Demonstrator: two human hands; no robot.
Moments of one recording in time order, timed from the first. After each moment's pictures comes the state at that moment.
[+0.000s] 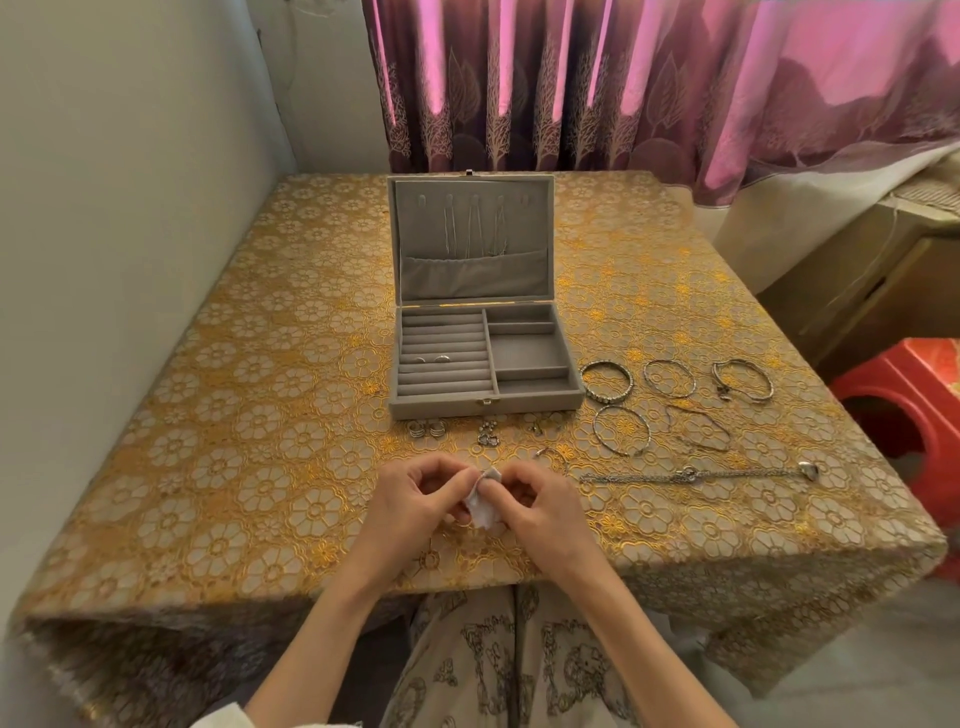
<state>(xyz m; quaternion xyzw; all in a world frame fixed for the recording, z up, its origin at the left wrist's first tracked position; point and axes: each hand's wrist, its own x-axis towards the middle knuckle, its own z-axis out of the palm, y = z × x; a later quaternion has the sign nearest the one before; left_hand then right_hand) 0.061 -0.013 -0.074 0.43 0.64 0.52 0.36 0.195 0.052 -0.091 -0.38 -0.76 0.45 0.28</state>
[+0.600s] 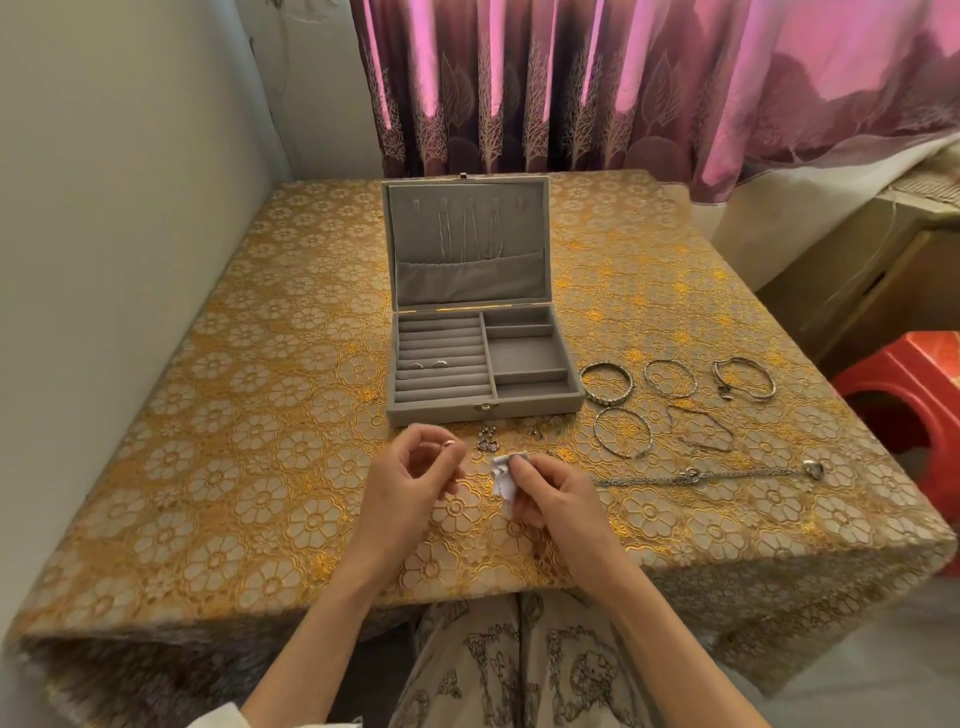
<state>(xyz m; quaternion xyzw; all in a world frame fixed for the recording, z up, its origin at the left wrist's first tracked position) 0.058 -0.001 -0.068 0.41 0.64 0.57 0.31 0.203 0.062 -0.082 -0.38 -0.59 0.65 0.31</state>
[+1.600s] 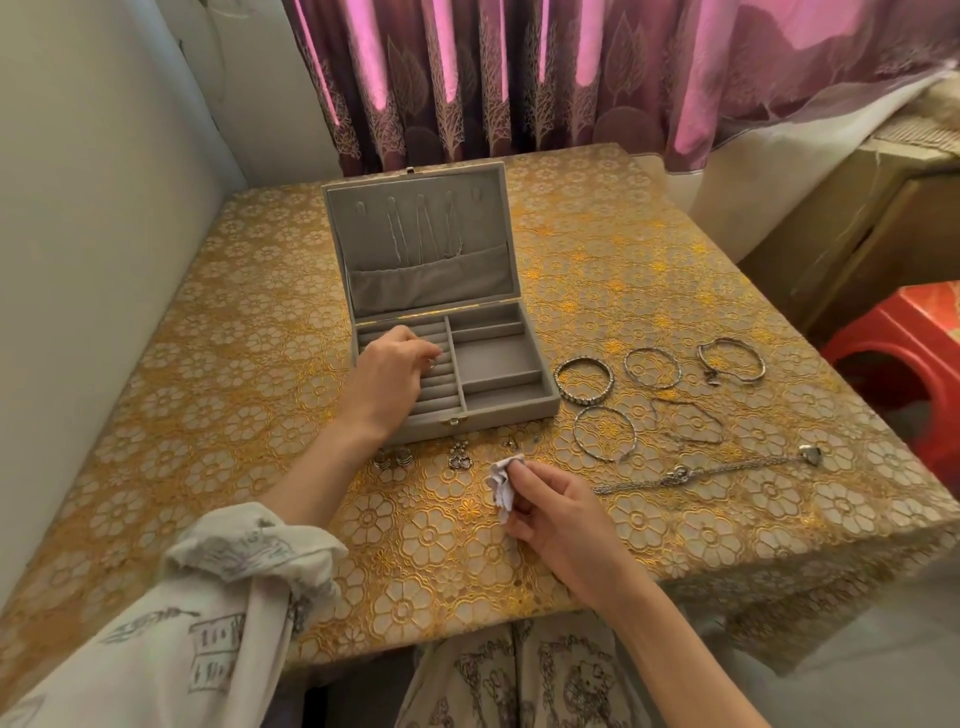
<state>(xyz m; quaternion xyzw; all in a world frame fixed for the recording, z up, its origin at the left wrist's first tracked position) 0.005 0.122 -0.055 0.65 0.71 0.27 -0.02 0.215 0.079 -0.087 -0.26 -0.41 0.81 0.32</state>
